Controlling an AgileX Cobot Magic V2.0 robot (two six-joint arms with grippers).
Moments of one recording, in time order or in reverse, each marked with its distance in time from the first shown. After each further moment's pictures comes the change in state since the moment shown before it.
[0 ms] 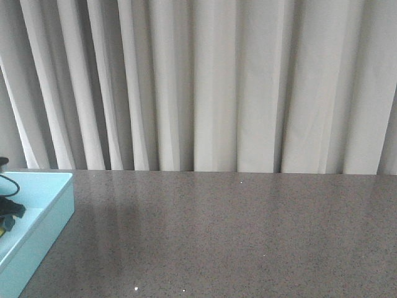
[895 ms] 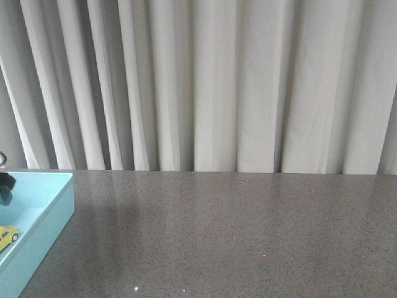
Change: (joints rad) left arm 0.000 -0.170 0.000 -0.053 0.083 -0.026; right arm 0.000 0.000 0.000 0.000 0.001 0.000
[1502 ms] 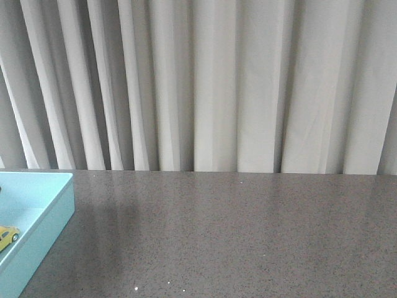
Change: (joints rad) left arm -0.058 -0.536 0.381 -0.125 0.072 0.018; right arm 0.000 0.000 0.000 0.000 0.000 0.000
